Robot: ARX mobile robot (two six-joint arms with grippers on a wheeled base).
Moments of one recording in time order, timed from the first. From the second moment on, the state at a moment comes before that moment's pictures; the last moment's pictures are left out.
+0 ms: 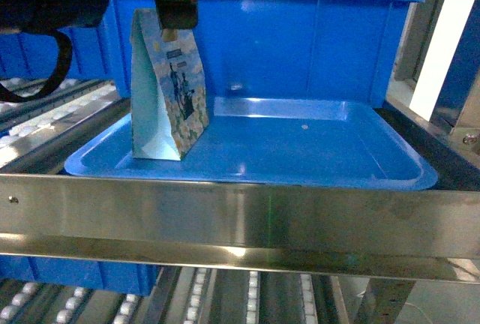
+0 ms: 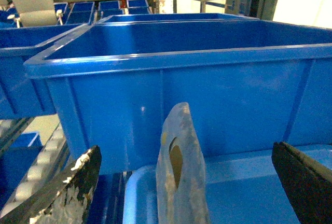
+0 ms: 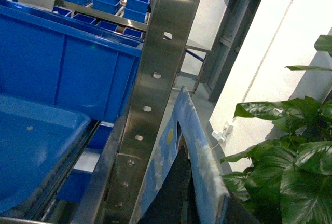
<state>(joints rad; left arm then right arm) -0.31 1.65 0.89 0.66 -0.14 0.00 0.07 0.69 0.19 0.61 0.14 -0.26</state>
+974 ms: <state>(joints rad) -0.32 1.73 0.93 0.63 -0.15 -0.03 0.07 0.69 0.19 0.61 0.14 -0.26</state>
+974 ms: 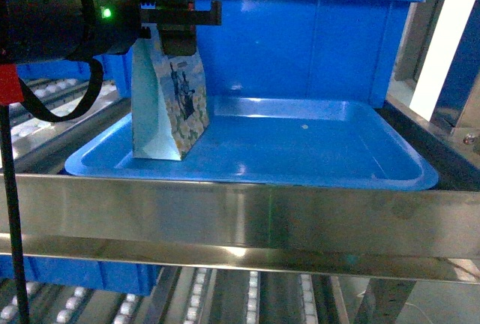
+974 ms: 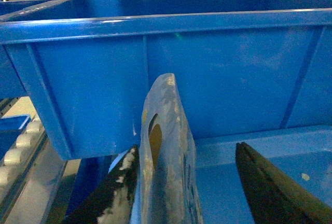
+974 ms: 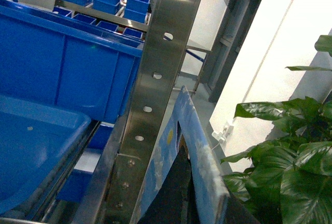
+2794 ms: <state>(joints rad) -0.27 1.06 0.54 0.51 -0.20 0.09 0.07 0.69 0.19 0.61 0.14 -0.26</state>
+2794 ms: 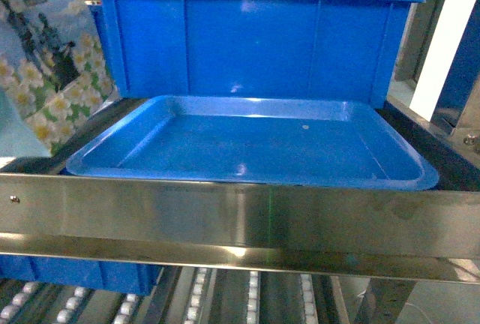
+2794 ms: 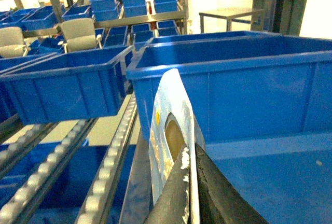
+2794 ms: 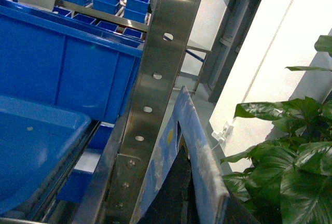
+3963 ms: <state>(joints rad) -0.30 0.99 0.52 0.47 -0.25 0.09 0.07 0.69 0.19 0.61 0.14 -0.26</state>
